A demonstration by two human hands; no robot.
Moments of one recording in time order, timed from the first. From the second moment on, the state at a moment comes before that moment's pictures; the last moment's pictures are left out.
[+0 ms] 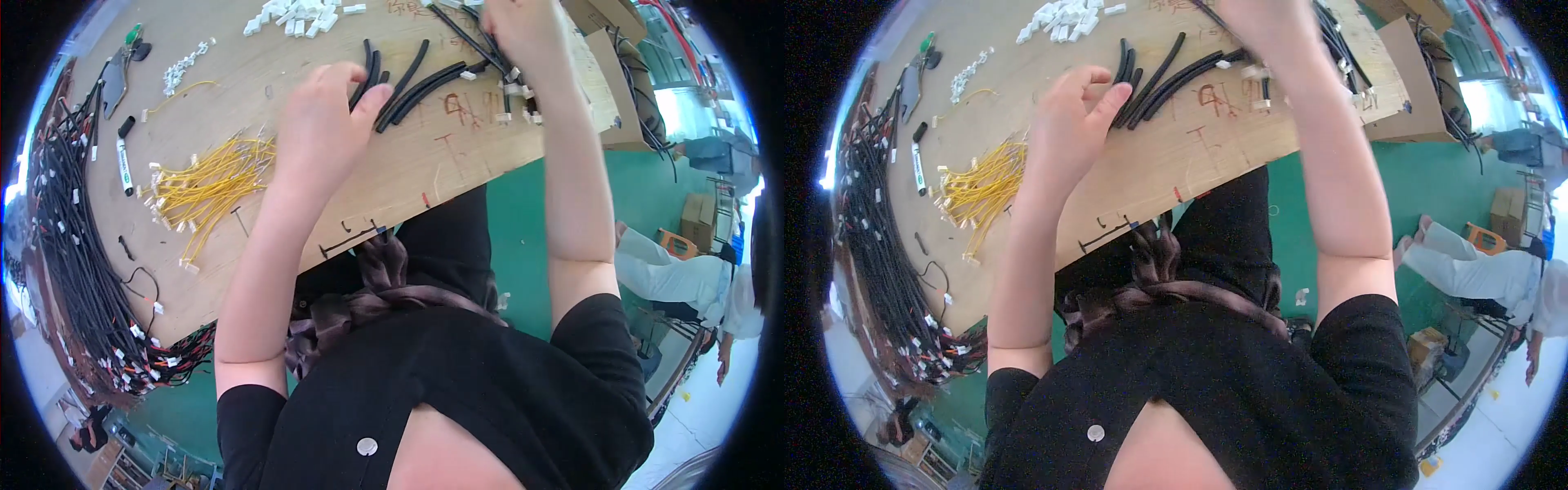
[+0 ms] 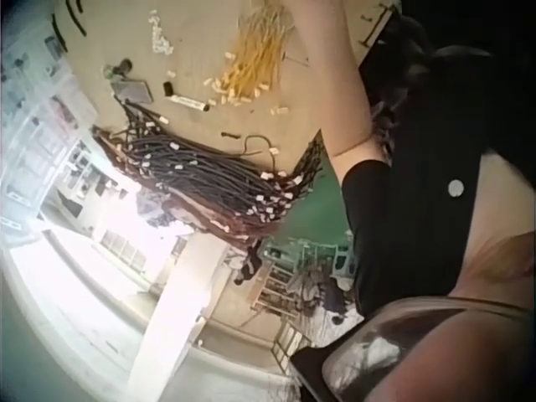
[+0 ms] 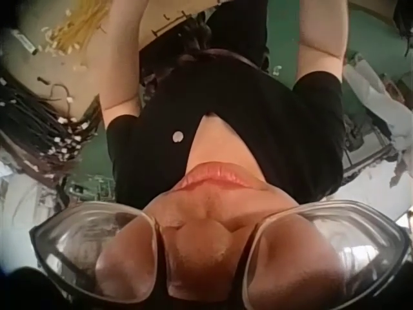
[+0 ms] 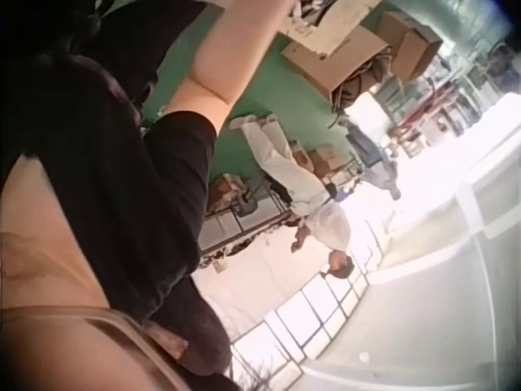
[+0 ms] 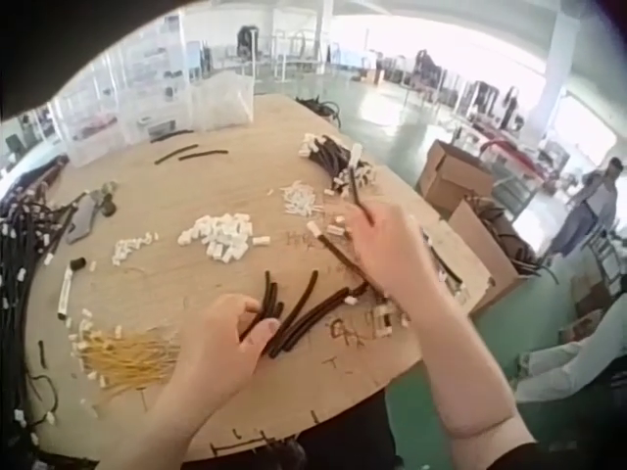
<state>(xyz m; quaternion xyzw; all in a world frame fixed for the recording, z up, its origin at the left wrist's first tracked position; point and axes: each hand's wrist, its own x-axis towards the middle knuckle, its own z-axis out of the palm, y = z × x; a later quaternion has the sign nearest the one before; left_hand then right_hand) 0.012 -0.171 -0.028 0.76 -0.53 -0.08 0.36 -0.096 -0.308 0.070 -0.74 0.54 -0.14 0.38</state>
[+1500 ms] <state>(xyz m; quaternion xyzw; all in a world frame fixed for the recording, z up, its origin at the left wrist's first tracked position) 0.073 0.038 -0.041 0.90 -0.24 0.12 0.34 -0.109 -0.210 -0.023 -0.59 0.32 -0.33 0.66</state>
